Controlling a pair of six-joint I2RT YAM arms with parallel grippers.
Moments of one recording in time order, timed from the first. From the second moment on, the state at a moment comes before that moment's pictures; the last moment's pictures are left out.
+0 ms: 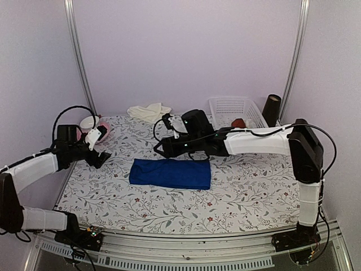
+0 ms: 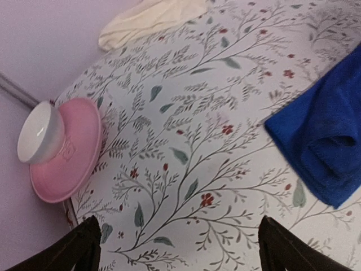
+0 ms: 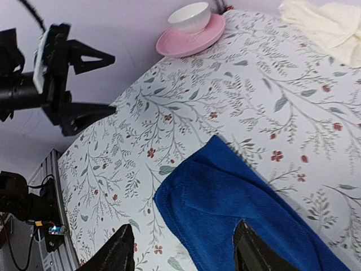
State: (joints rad) left arm 0.01 1.19 0.62 -0.11 0.22 0.58; right arm 0.95 2.10 1.59 0.03 -0.24 0.37
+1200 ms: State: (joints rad) left arm -0.61 1.48 0.50 0.35 -0.05 1.00; right arm 0.78 1.56 0.97 -0.11 -0.04 0.32
